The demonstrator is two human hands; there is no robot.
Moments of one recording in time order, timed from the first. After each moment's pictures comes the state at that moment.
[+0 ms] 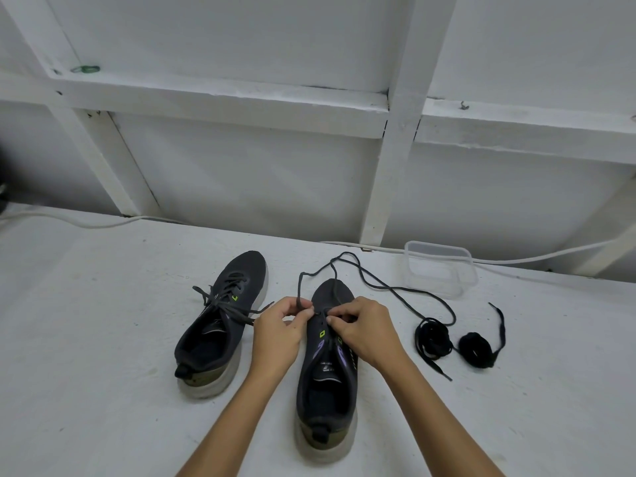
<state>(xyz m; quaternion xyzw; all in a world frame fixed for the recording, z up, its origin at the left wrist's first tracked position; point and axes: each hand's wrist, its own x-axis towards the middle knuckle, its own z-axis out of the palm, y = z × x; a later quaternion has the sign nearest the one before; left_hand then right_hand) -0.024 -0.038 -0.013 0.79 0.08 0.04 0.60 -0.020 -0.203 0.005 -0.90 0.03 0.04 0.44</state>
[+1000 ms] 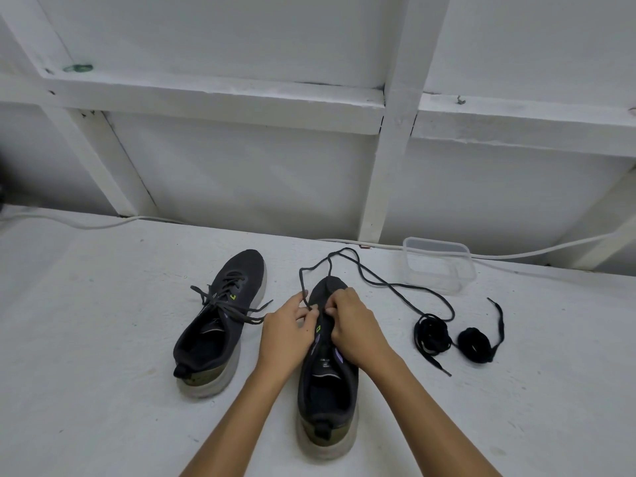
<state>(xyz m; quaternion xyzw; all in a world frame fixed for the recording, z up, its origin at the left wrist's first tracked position) -0.025 -0.046 -0.008 0.88 0.04 0.00 0.47 -0.016 -0.186 -0.005 -0.95 -0.04 0.05 0.31</state>
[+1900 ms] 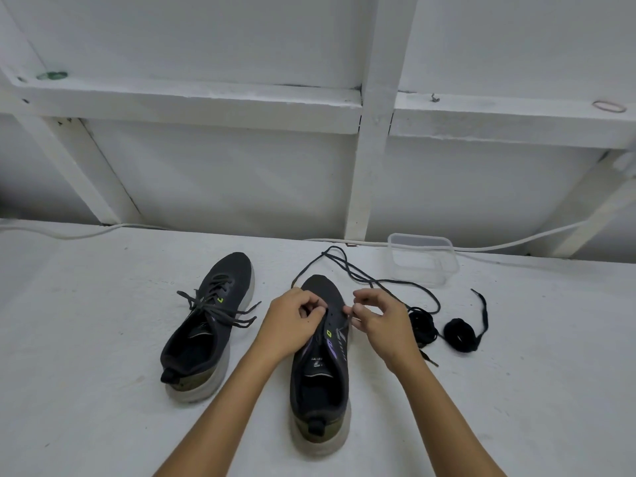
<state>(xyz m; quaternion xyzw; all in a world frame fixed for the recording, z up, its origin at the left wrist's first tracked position) -0.009 -0.054 0.005 0.89 -0.09 -0.04 0.44 -0.039 -0.235 -0.001 -0.69 0.17 0.00 0.70</state>
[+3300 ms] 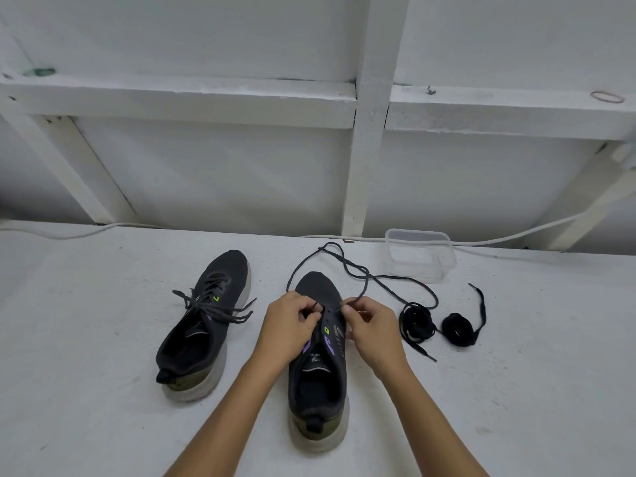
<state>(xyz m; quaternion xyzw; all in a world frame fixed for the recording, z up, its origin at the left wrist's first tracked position) -0.012 -0.058 -0.011 0.92 -0.08 -0.01 0.38 -0.044 -0.223 -0.022 -0.75 0.17 -0.02 0.64</state>
